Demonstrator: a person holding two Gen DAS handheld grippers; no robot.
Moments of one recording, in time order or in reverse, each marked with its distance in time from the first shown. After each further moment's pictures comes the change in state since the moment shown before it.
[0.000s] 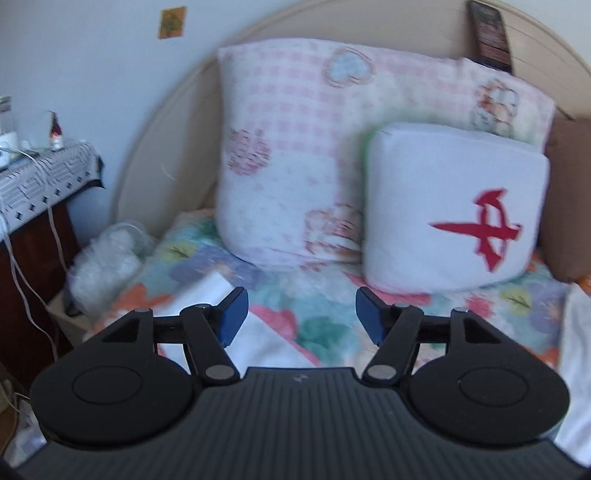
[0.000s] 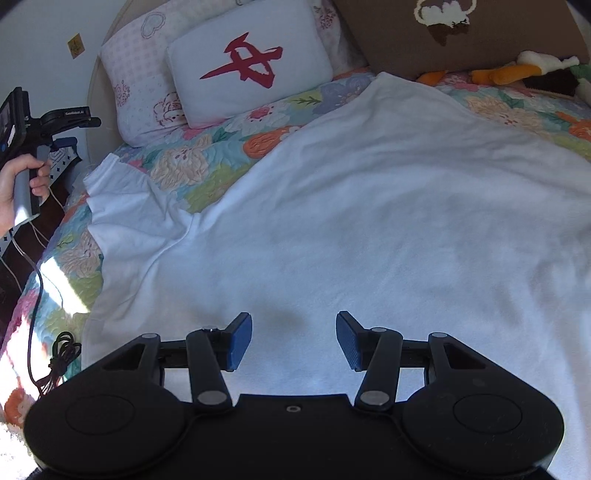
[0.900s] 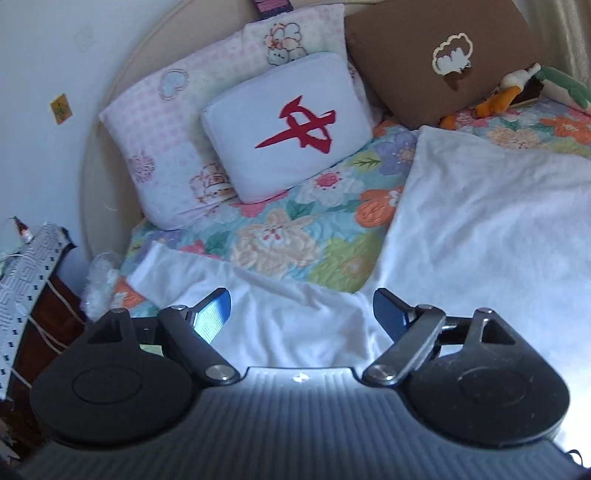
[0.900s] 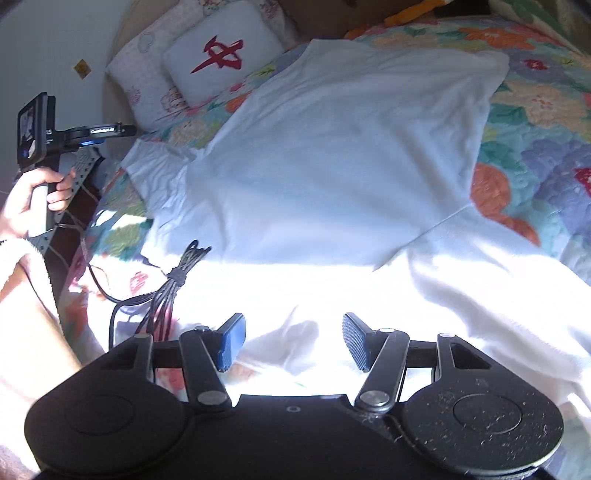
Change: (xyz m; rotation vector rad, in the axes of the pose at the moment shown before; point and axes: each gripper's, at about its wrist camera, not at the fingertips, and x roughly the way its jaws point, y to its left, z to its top) left arm -0.197 -0.127 -0.086 0.477 0.119 0.027; right arm -0.175 -0.076 -0.144 0.152 0.121 0.204
